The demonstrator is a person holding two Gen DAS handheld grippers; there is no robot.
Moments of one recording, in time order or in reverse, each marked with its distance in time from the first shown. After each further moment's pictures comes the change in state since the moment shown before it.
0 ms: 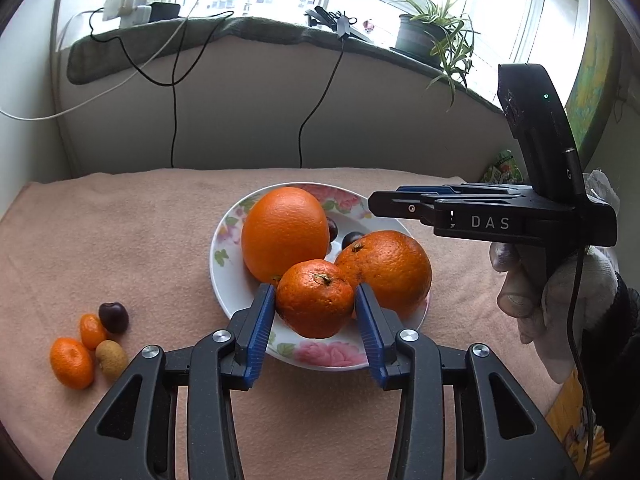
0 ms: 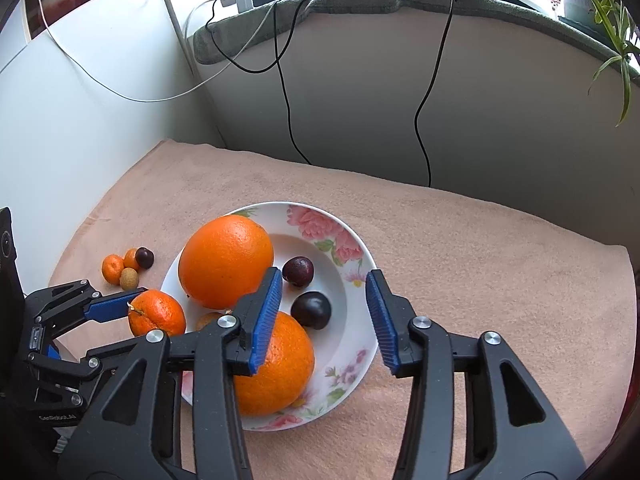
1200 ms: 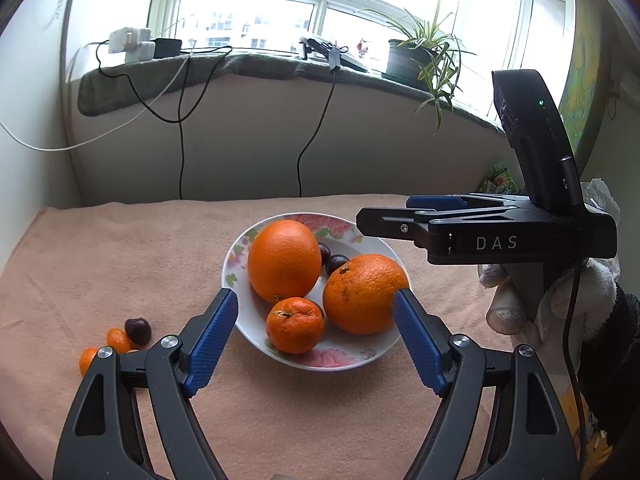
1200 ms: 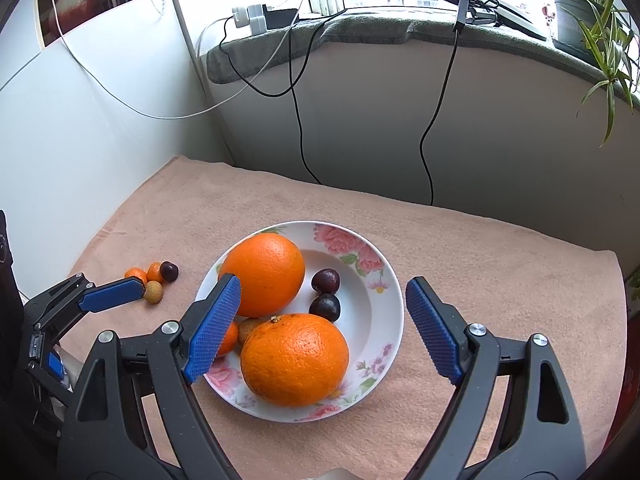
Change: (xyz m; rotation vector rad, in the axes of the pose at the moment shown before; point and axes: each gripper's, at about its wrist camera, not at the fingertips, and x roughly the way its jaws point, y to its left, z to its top) left arm -0.034 -0.011 0.003 0.031 -0.081 0.023; right arm -0.025 0.022 0.000 0.002 -0.058 -0.011
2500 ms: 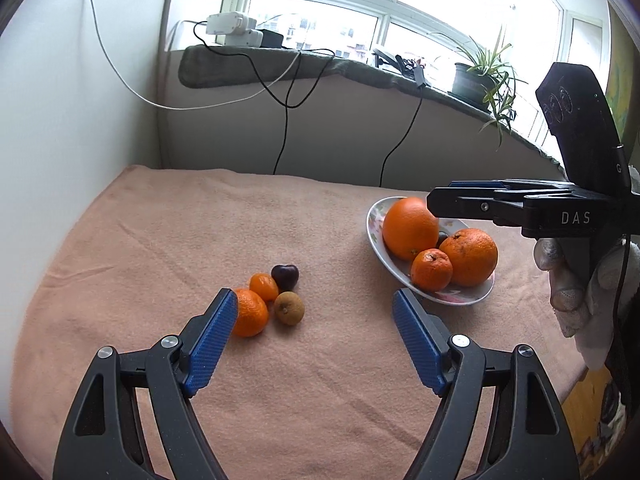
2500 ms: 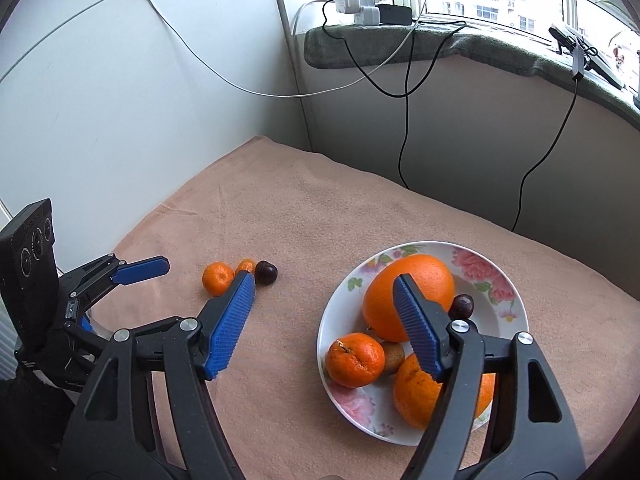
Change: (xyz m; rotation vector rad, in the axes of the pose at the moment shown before) left arm -0.057 0.104 -0.042 -0.107 -0.023 0.122; right arm 0.017 0.106 0.010 -0.163 0.035 0.155
